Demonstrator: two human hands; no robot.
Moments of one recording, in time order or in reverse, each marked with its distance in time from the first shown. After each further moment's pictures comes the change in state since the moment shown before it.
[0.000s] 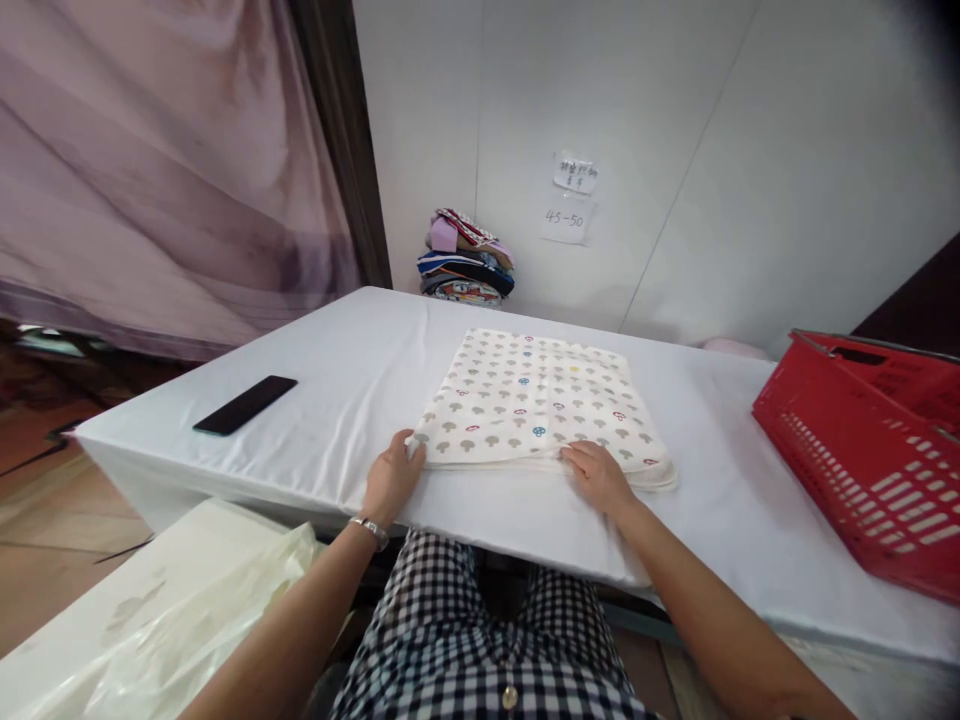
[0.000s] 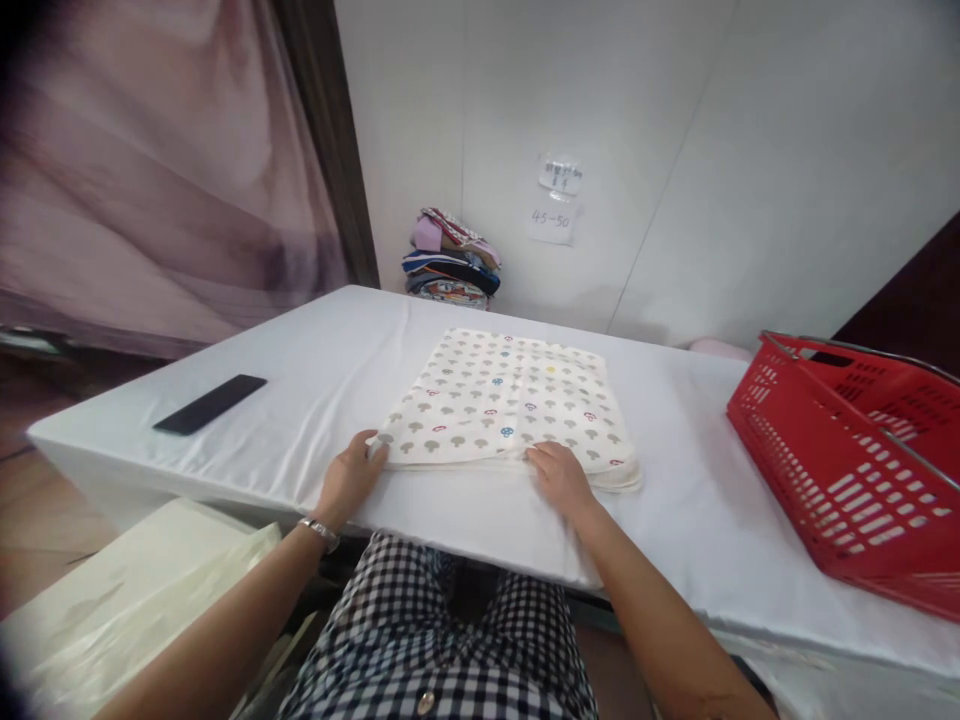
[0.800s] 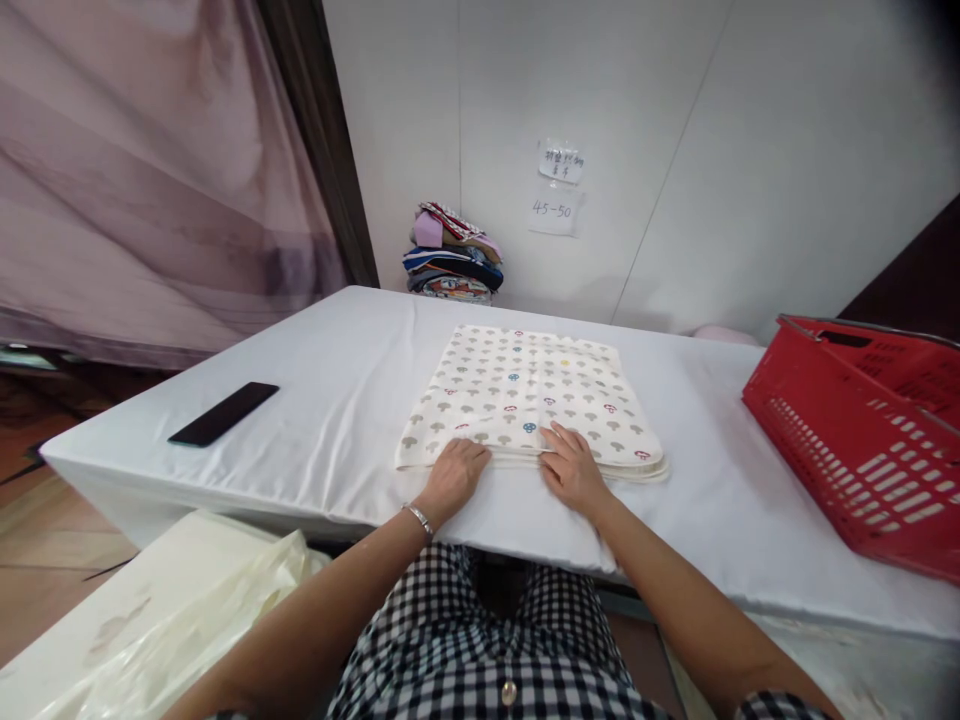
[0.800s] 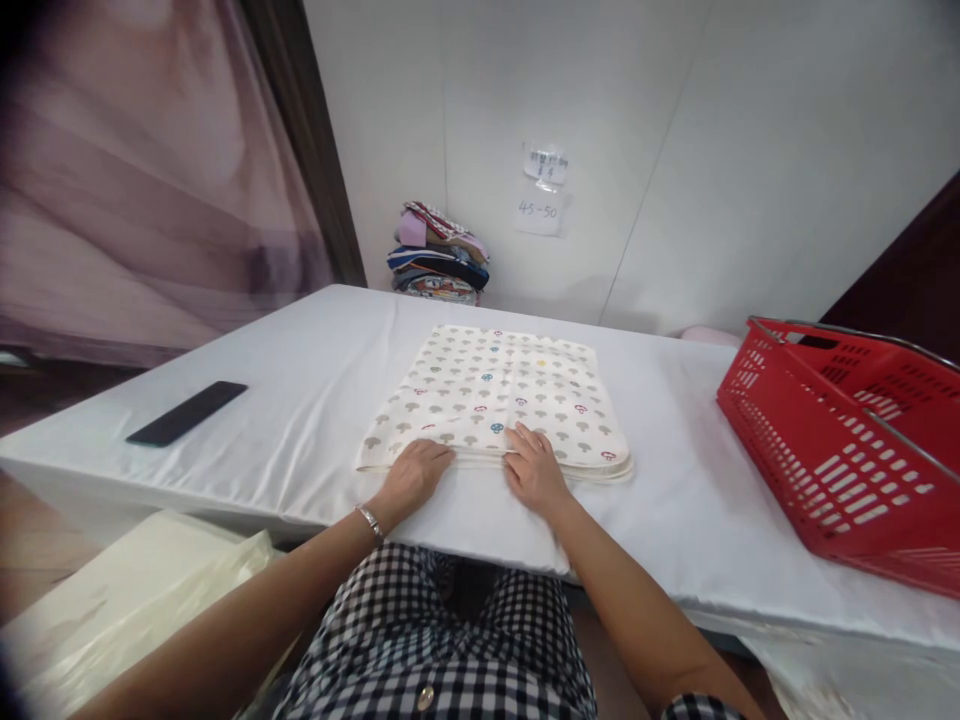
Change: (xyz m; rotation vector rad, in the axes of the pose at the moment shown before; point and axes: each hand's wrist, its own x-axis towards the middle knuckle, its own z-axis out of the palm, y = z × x) left_hand -0.011 0.067 0.047 0.240 -0.065 0.962; right_hand 0.005 -0.023 0.010 -0.082 0.051 -0.107
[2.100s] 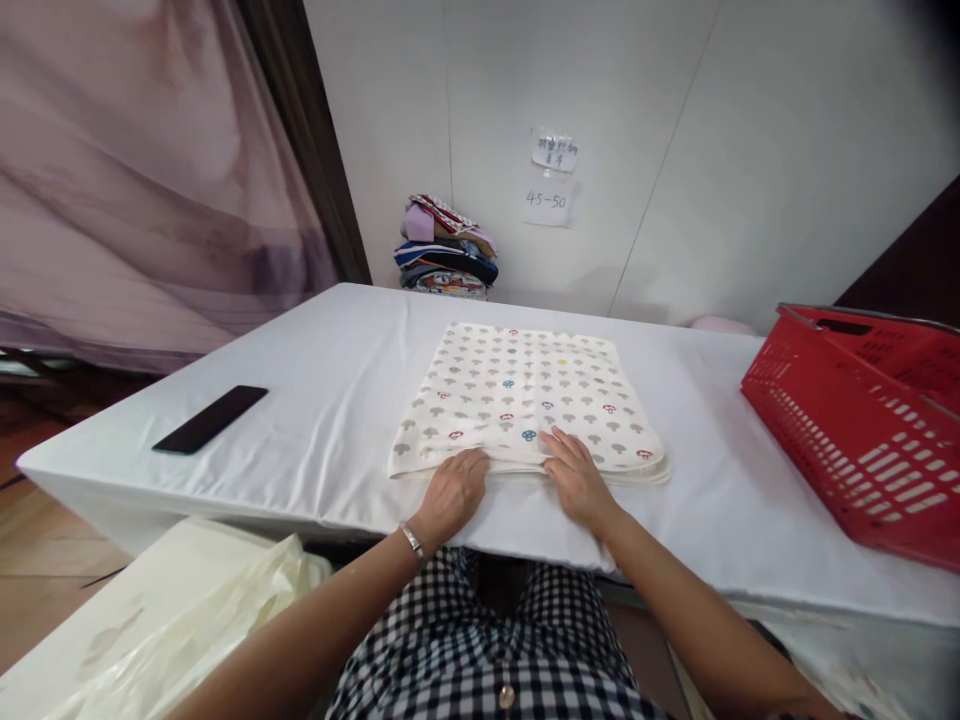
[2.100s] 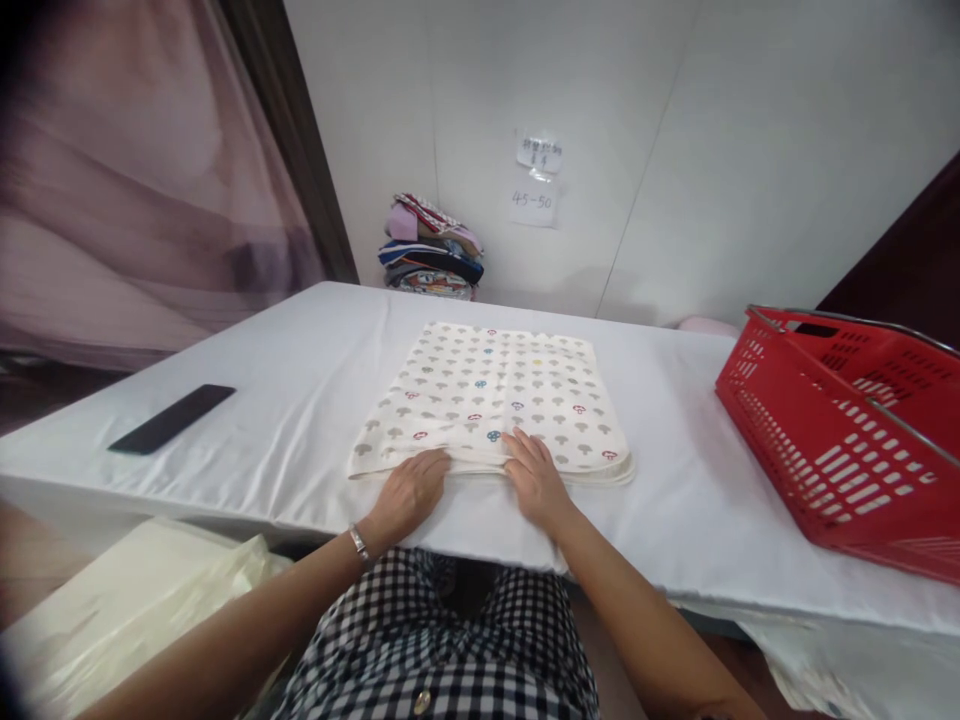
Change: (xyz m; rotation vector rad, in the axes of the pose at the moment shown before) left_hand -0.016 0.019 -0.002 -0.003 0.084 -0.044; right_hand -0.016 -0.012 -0.008 0.082 -0.023 0.008
